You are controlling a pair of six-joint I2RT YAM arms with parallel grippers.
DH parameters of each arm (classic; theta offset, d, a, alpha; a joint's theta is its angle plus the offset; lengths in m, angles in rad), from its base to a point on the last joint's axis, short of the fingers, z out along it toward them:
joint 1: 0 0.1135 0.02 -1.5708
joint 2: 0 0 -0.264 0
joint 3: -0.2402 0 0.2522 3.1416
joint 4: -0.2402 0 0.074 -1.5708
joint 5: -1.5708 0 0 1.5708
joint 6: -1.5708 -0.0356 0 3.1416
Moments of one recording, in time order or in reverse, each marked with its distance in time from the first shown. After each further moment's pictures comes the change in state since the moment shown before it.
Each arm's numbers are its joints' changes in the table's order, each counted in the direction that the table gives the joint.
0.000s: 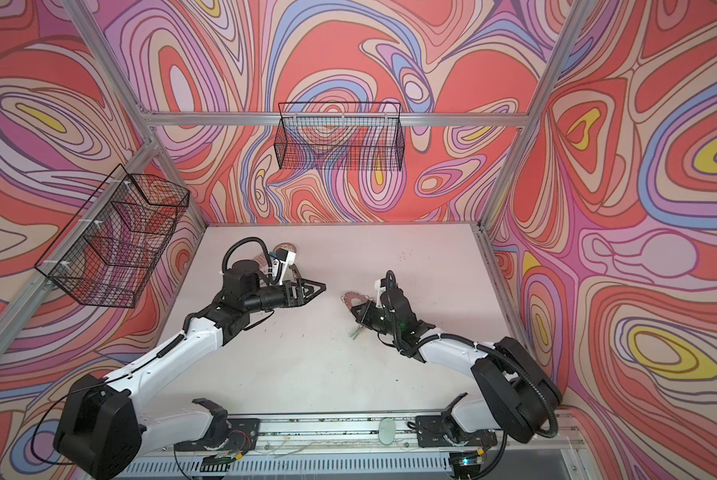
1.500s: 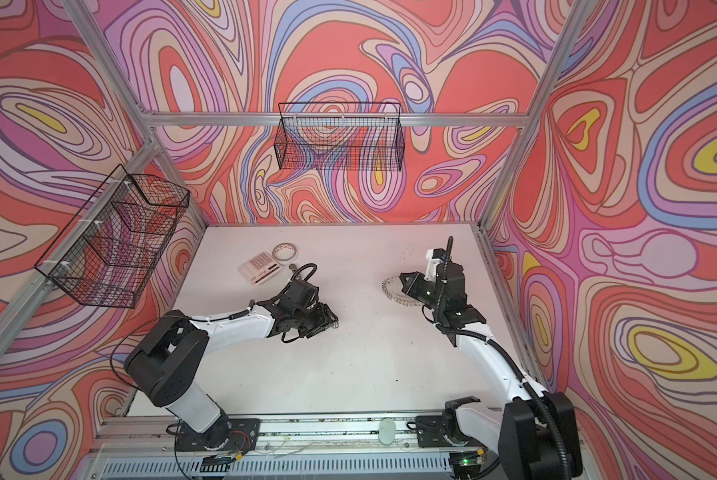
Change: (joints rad) left arm -0.241 0.472 -0.077 -0.198 0.427 0.382; right arm -0.452 -0.263 -0.111 -0.356 0.106 0.326
